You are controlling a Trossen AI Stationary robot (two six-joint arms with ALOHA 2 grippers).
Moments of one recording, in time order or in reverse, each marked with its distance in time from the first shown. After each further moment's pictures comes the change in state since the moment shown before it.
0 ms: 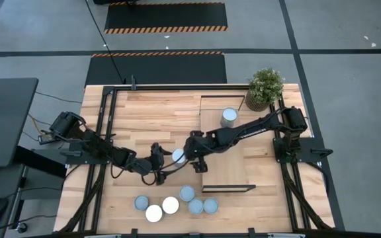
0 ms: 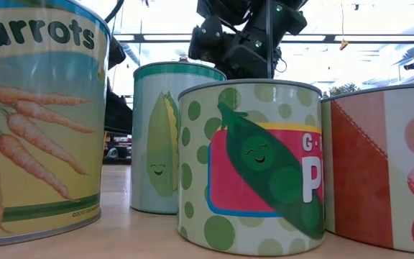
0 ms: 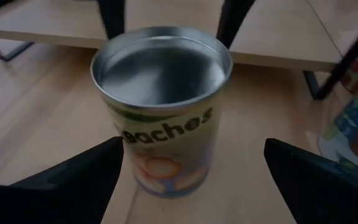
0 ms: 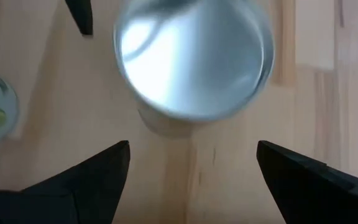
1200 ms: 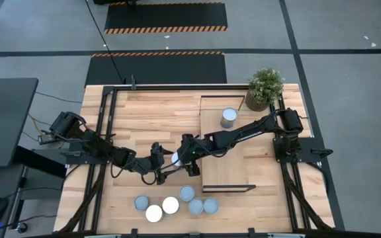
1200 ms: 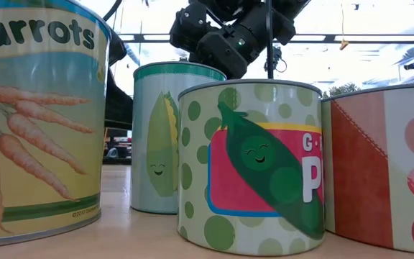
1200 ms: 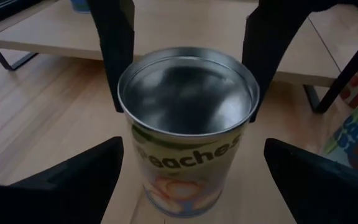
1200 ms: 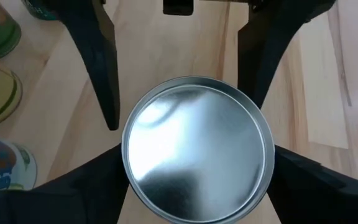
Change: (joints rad) left arm 0.006 0.000 0.000 0.036 -0.021 0.008; right arm 0.011 0.052 0.000 0.242 -0.045 -0.037
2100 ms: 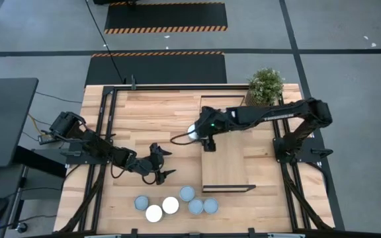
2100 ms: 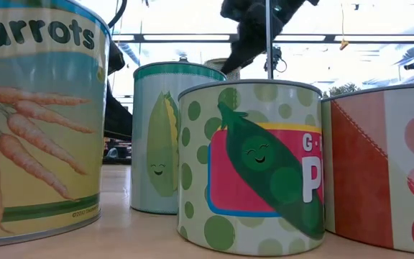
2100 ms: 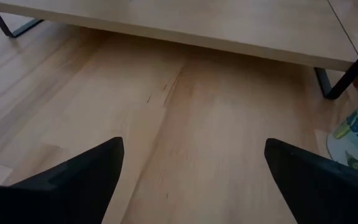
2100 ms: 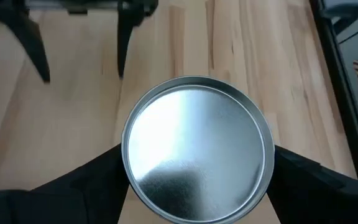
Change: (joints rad) left arm -0.003 0.000 0.000 -0.080 0.001 -0.104; right arm -0.148 -0.376 -0.069 -0.326 0.096 -0.072
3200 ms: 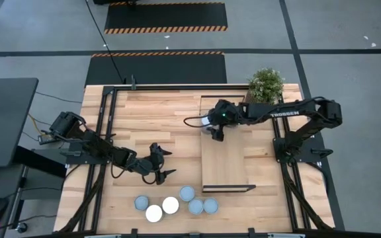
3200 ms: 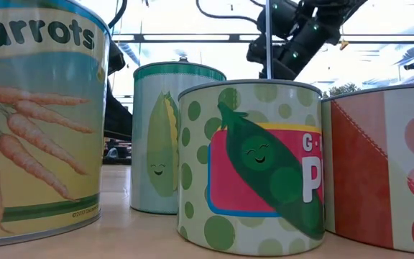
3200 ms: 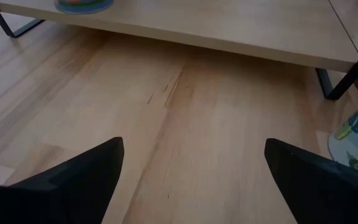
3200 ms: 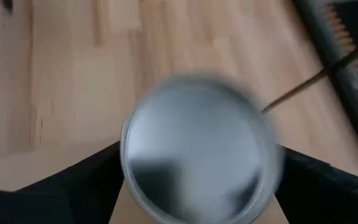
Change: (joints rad) left arm 0.001 0.000 0.000 0.000 -0.001 0.000; right arm -0.190 -0.123 -0.321 0.191 0.008 0.070
